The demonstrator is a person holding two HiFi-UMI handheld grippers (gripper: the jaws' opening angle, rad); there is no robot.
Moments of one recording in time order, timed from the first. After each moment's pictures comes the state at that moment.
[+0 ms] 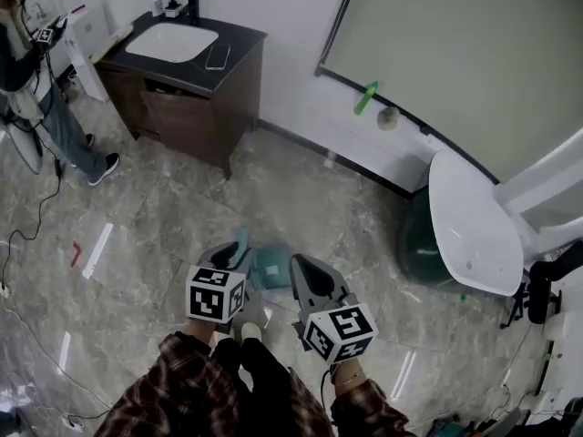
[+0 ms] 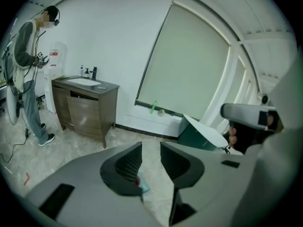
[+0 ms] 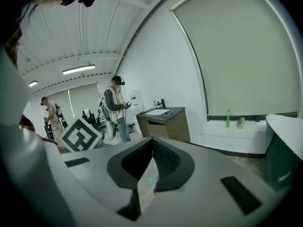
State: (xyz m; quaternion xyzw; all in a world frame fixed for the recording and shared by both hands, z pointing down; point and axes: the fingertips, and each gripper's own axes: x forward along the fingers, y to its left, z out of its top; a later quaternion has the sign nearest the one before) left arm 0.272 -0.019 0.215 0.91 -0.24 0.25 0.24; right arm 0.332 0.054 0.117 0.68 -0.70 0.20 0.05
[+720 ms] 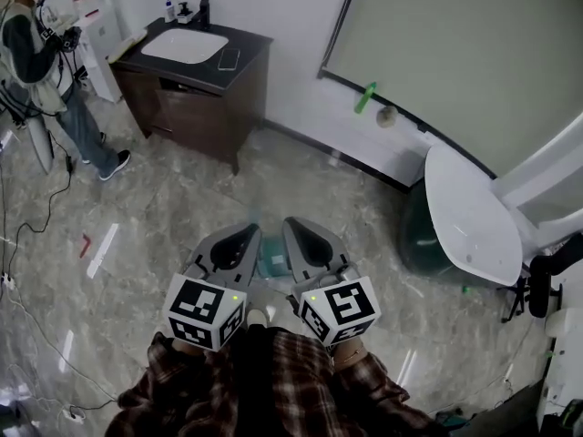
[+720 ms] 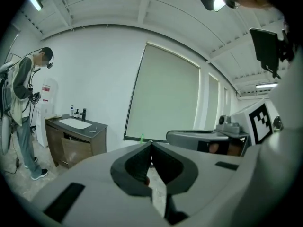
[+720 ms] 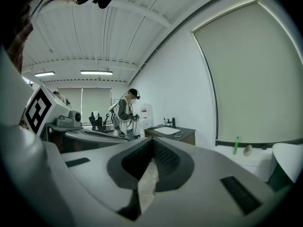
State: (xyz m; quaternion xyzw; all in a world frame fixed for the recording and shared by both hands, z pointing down) left arm 0.223 0.057 0.018 0.97 -0.21 0.08 0.12; right arm 0.266 0.072 0.004 0.66 -0.74 0.07 0.04
